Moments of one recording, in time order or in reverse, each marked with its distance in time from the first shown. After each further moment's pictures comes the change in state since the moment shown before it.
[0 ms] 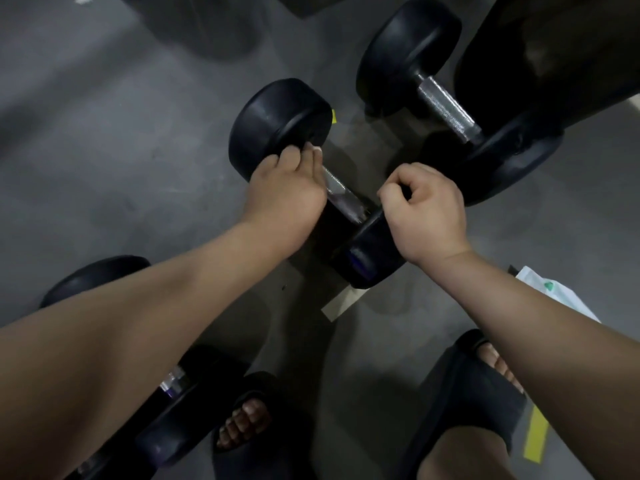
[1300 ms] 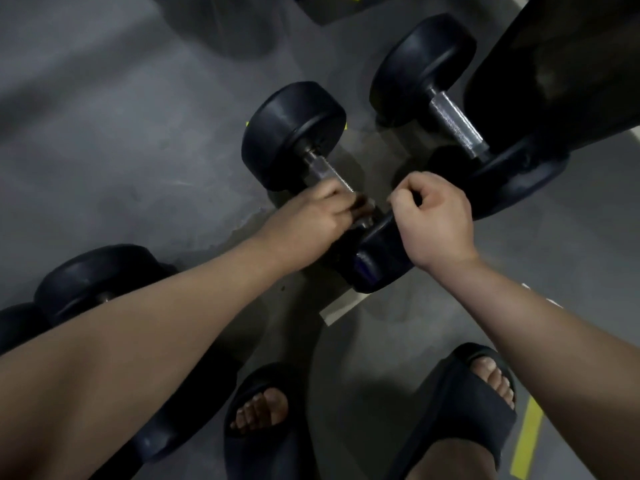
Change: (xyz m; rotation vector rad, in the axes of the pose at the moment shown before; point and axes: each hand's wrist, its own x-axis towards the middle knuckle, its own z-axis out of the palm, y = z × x) left_hand -0.006 0.013 0.027 -0.677 0.282 0.305; right_hand 0.005 -0.002 -0.005 -0.040 -0.036 0.015
